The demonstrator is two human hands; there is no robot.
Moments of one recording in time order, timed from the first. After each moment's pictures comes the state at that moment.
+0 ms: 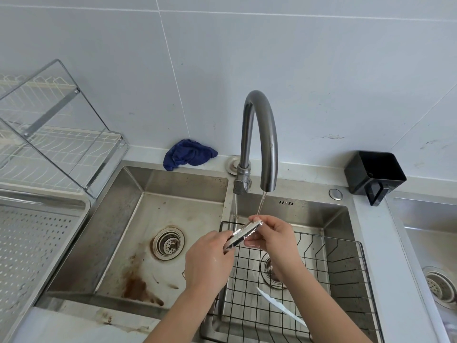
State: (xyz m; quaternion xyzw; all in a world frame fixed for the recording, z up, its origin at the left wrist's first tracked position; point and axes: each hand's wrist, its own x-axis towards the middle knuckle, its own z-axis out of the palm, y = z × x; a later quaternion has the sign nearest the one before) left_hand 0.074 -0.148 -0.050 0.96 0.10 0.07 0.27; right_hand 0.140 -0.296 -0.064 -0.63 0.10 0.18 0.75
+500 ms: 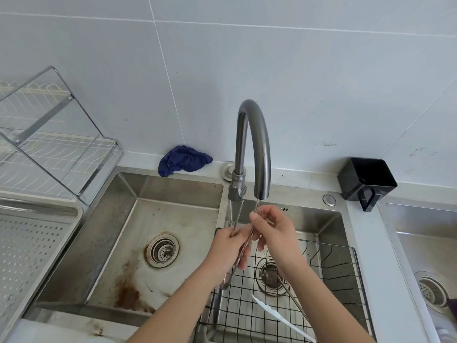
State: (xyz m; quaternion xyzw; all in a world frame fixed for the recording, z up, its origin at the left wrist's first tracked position) left_hand 0.121 -0.172 -0.056 0.65 0.16 -0.15 0.73; right_hand 0.152 -0.308 -0.037 -0.69 0.00 0.11 0.72
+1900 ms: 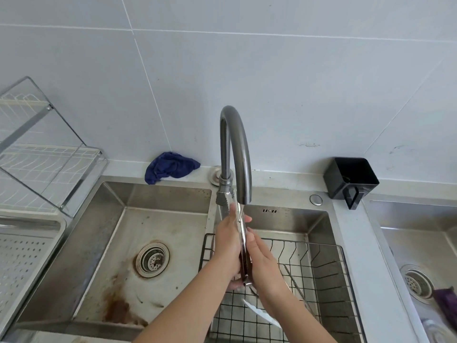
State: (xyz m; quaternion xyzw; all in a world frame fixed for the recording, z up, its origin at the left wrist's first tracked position) left_hand 0.158 -0.214 -0.040 0.55 0.35 -0.10 0.75; right_hand 0.107 -0.303 -0.044 -0.63 0.09 0.23 0.74
